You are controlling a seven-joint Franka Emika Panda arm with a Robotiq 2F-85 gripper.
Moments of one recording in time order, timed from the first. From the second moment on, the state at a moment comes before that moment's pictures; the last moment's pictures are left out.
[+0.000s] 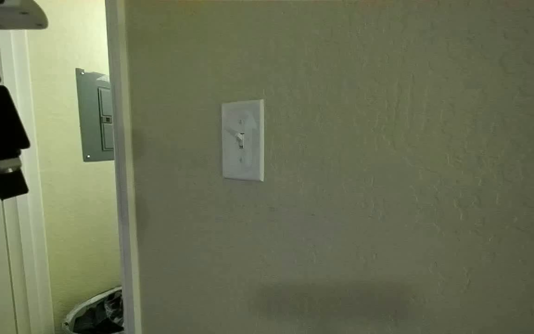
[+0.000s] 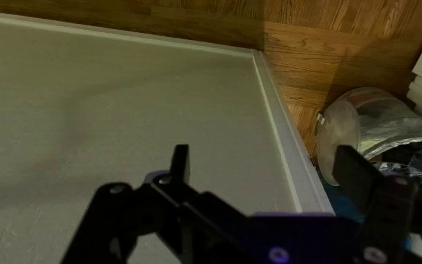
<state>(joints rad) 0.09 -0.49 0.06 -2.46 -0.01 2.17 -0.12</state>
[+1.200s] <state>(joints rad) 0.09 -0.49 0.06 -2.46 -0.01 2.17 -0.12</state>
